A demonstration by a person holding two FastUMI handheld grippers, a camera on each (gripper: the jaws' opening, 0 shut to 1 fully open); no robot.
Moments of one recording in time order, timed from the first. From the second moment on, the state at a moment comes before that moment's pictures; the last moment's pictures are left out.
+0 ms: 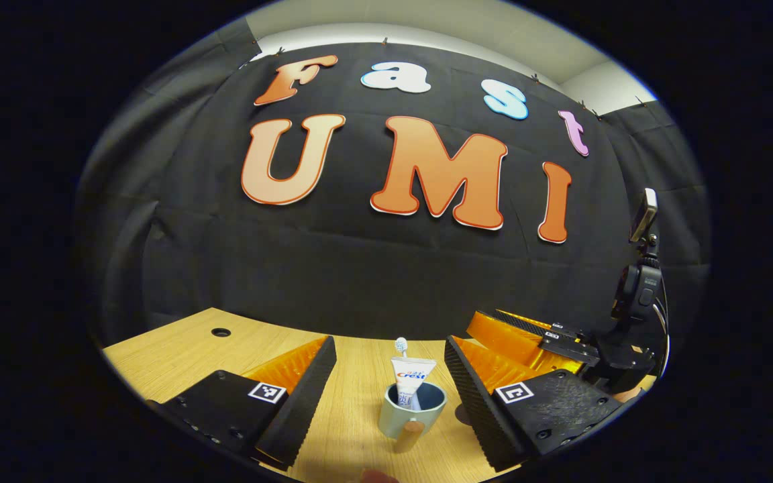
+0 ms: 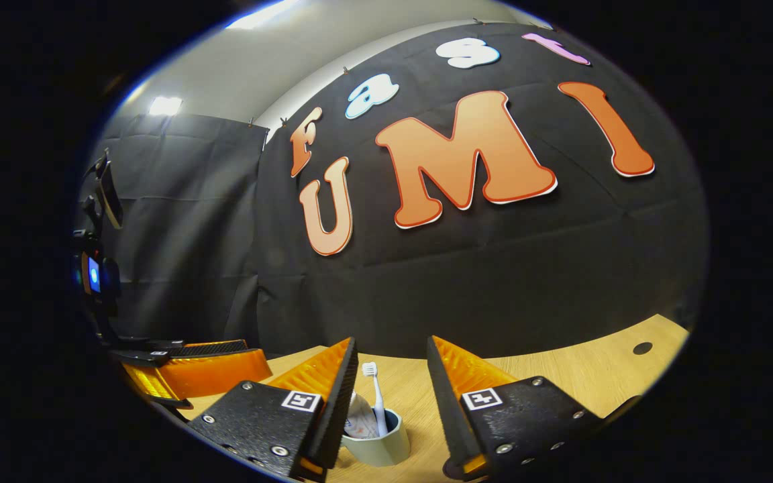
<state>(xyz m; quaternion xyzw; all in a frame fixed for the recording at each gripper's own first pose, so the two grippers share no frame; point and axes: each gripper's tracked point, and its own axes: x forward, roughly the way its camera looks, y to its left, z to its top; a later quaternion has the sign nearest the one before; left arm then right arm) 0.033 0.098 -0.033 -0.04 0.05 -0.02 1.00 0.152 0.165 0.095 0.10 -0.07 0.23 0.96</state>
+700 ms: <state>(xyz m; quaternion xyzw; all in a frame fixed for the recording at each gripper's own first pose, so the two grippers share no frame) 0.074 0.059 -0.047 0.04 0.29 -0.07 0.95 0.087 0.076 0.129 0.03 -0.08 0.18 0.98</state>
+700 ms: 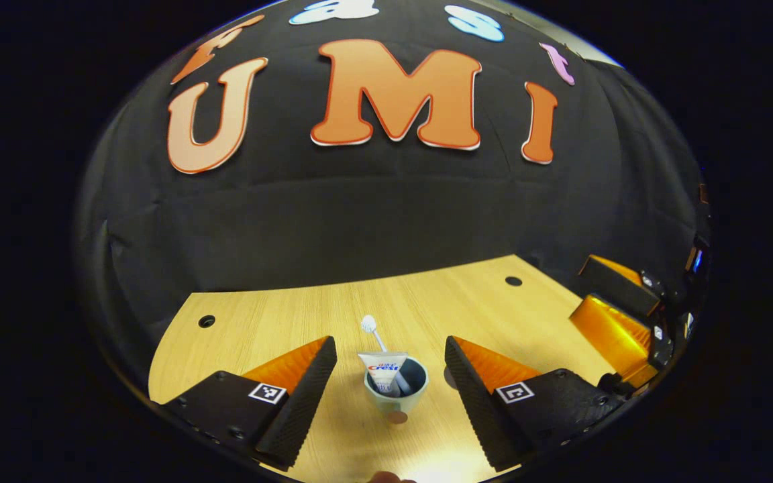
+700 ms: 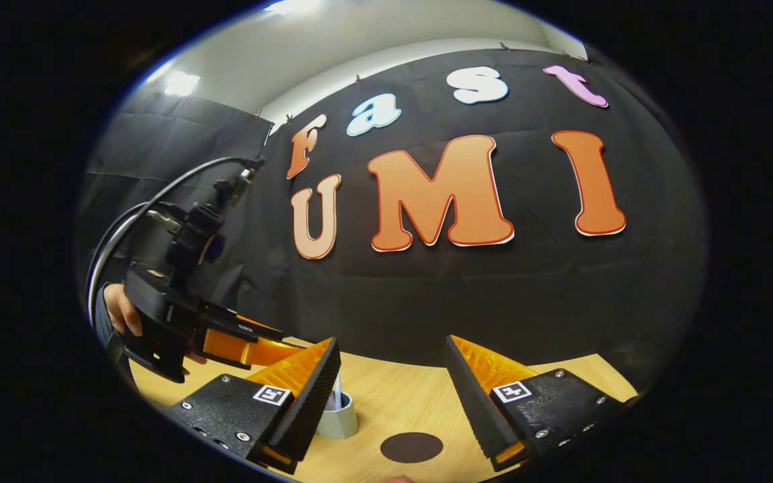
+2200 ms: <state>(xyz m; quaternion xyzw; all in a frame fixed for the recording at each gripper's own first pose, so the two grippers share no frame) 0.045 0.060 -0.212 0.05 0.58 -0.08 0.81 0.037 0.036 0.085 0.02 -0.04 0.16 0.99</state>
